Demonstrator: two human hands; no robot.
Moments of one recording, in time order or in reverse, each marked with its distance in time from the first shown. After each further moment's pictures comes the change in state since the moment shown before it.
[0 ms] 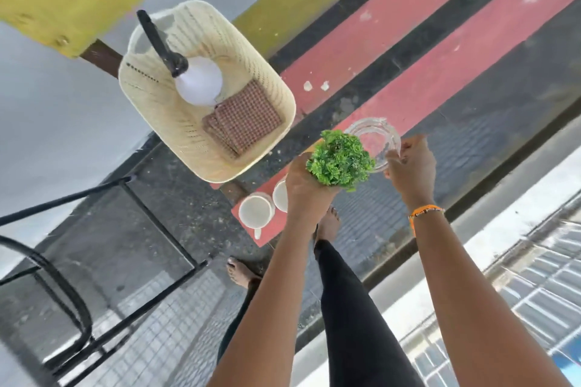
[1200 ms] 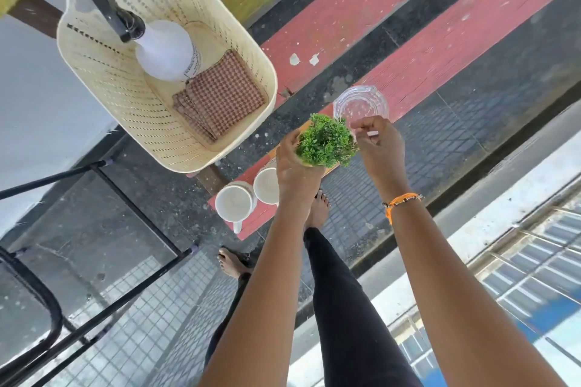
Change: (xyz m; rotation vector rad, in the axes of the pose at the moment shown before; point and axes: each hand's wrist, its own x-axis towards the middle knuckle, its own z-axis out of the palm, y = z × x) left_hand 0.022 -0.025 0.029 -0.120 0.019 -0.109; right_hand 0.007 -0.002 0.032 0.135 -0.163 -0.133
